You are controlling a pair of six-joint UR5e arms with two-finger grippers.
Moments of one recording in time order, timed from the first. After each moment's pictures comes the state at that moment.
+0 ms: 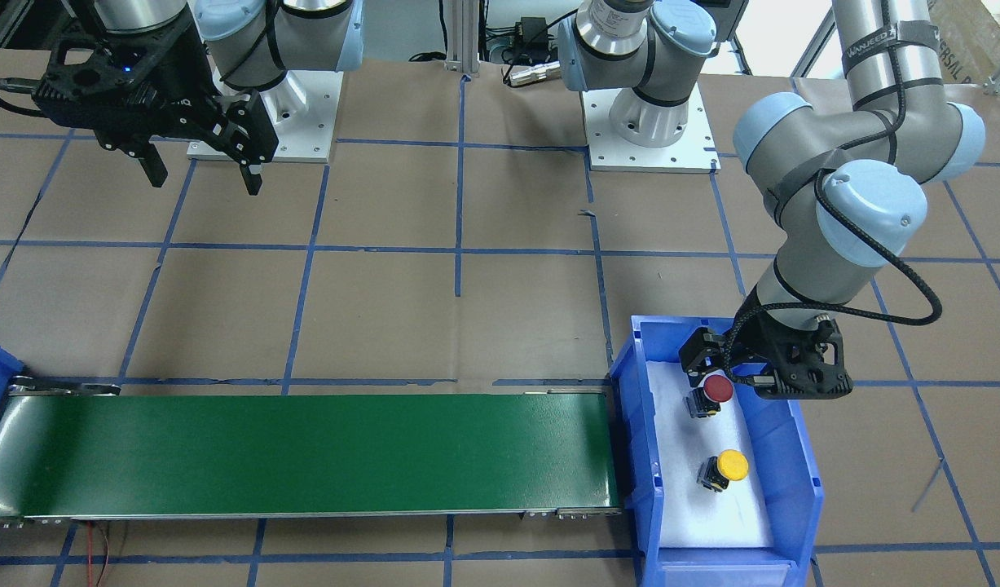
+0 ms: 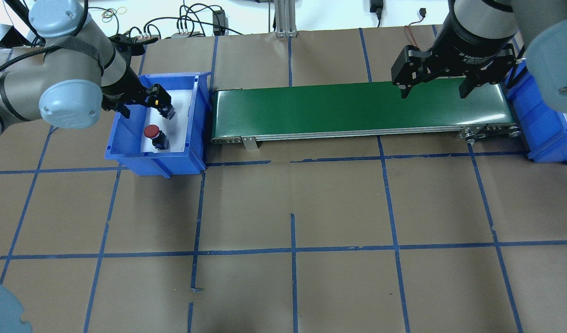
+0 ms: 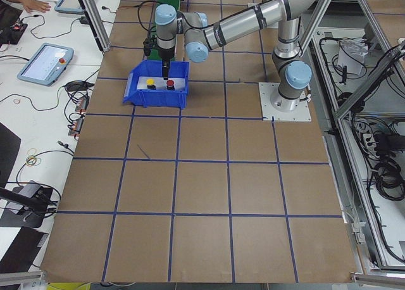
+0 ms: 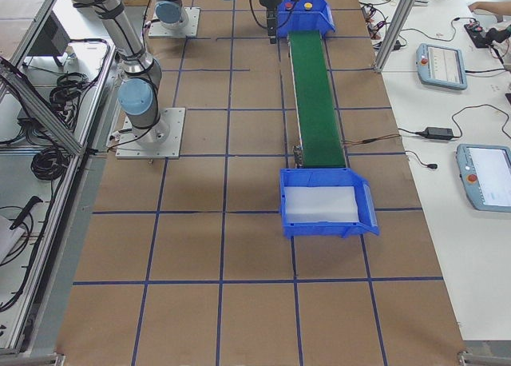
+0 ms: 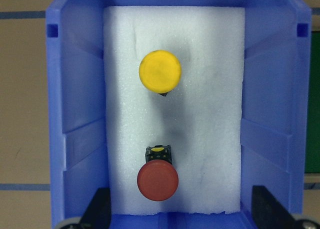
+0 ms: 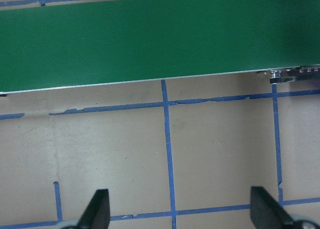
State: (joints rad) left arm -1.41 -1.85 -1.72 -1.04 1.57 0.16; right arm 1.59 -1.65 1.60 -1.66 -1.60 0.08
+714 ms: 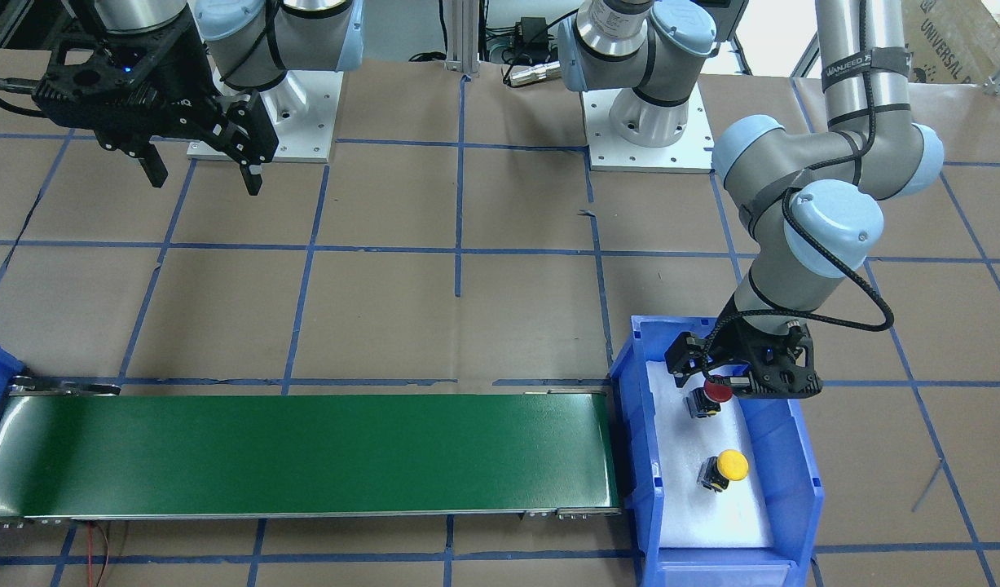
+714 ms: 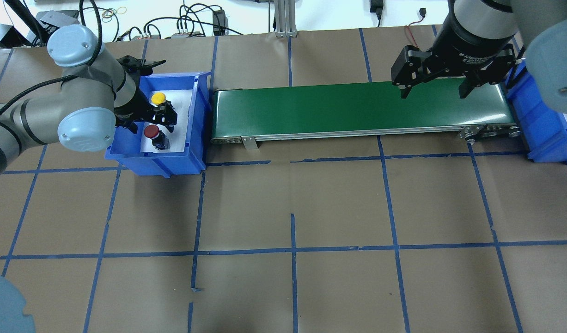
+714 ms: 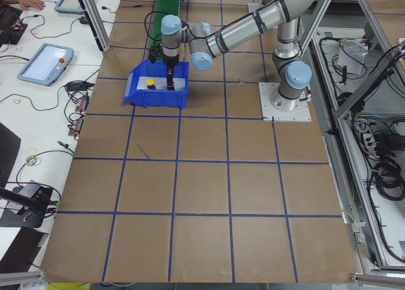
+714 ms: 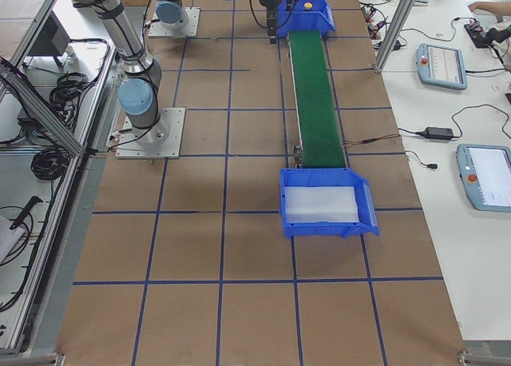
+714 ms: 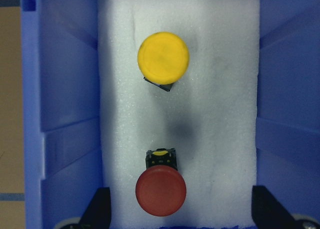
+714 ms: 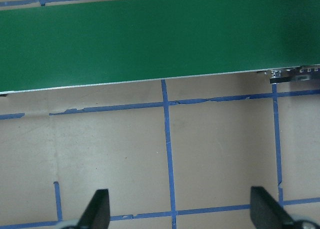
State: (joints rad) left arm -1.41 -1.87 -1.83 -0.93 1.57 0.16; right arm 1.59 -1.65 1.60 -1.66 -1.60 0.08
